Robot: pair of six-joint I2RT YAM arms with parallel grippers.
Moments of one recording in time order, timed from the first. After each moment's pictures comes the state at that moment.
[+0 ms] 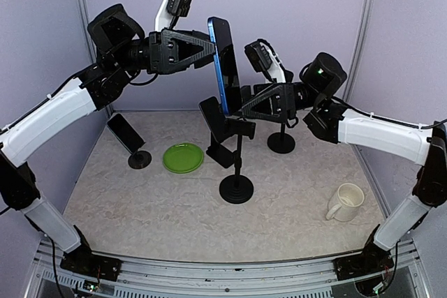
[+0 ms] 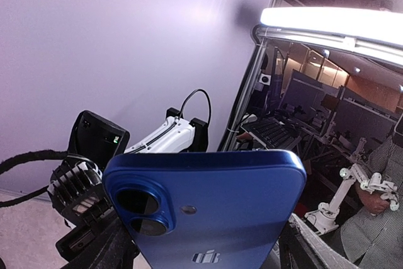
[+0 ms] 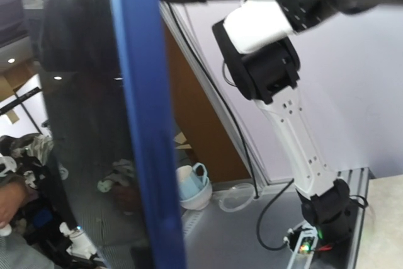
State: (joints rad) left arm -0.77 1.56 1.71 0.24 1.10 -0.64; right arm 0.78 1.57 1.31 0.72 -1.29 0.89
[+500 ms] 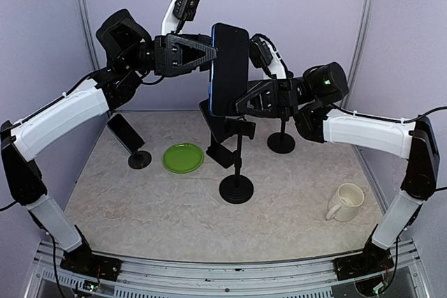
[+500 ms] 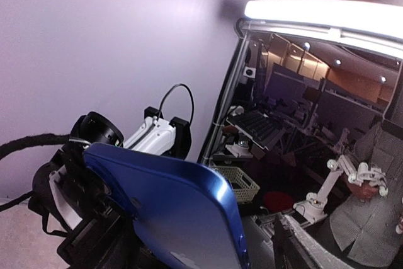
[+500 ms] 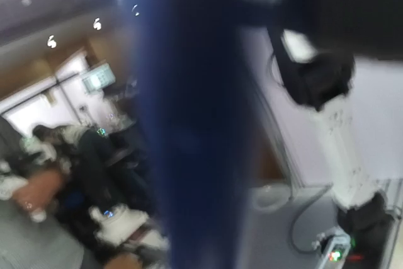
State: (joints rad) left arm -0.76 1.63 1.70 0.41 1.20 -0.72; right arm 0.78 1.69 1.36 1.22 -1.35 1.29
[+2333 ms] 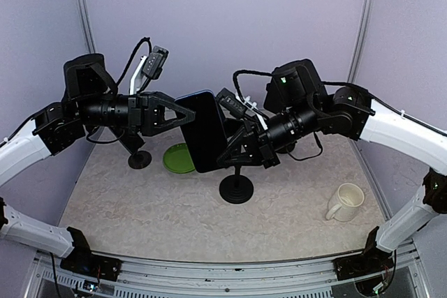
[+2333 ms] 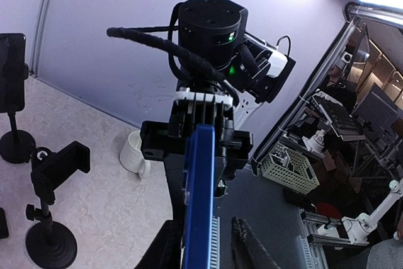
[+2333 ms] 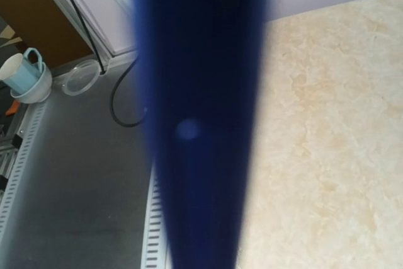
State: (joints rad) left arm -0.83 1.15 1.25 -0.19 0.72 -0.38; right arm 1.02 1.48 1.52 -0.58 -0.67 0.00
